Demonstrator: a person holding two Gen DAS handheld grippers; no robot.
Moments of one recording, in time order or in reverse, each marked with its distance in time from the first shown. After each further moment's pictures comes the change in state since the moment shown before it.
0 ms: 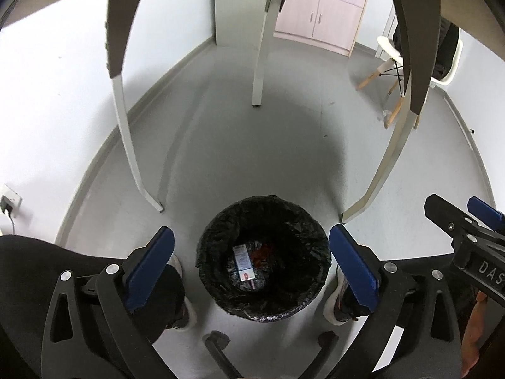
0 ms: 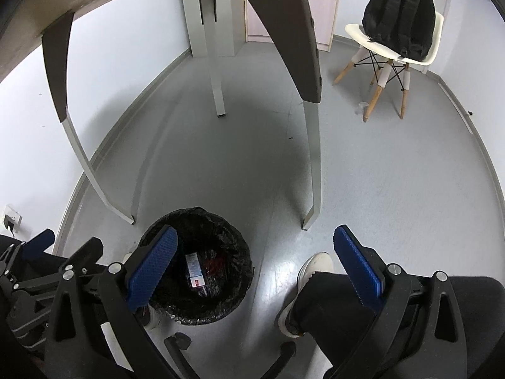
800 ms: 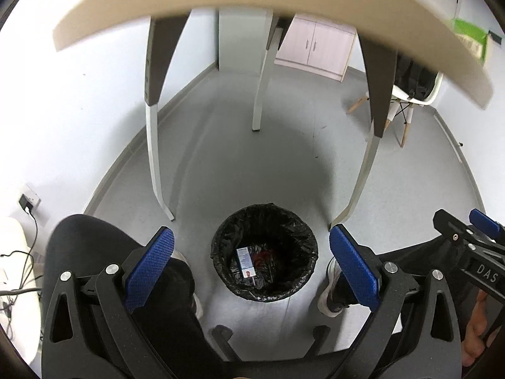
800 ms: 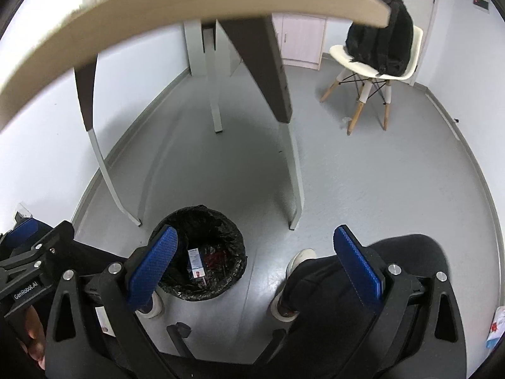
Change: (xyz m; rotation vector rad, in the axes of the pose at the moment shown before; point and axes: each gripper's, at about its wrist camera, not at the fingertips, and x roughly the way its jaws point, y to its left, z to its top) left arm -0.114 0.023 -0.028 -0.012 -0.116 -0.032; right arm -0.118 -0.012 -0.031 0.010 -0.088 -0.028
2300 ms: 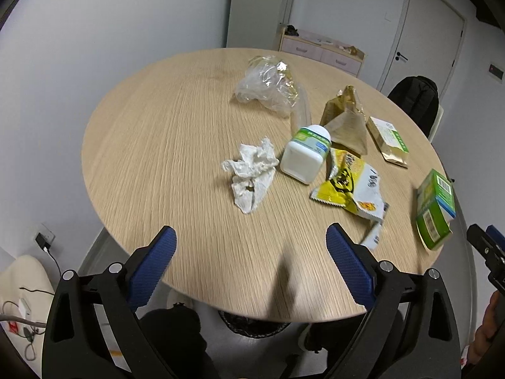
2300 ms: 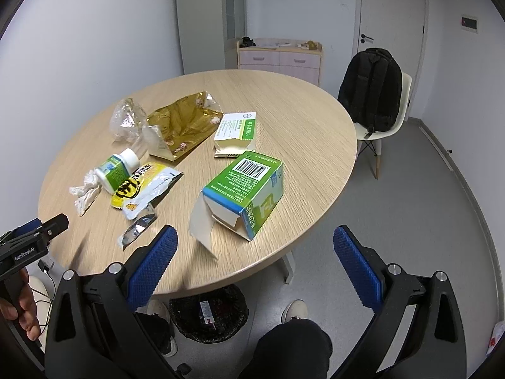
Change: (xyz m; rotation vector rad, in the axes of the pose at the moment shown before) left arm -0.083 0.019 0.162 -0.062 -0.077 -0.028; right arm -0.125 -0.024 0.147 0.020 -0.164 0.021
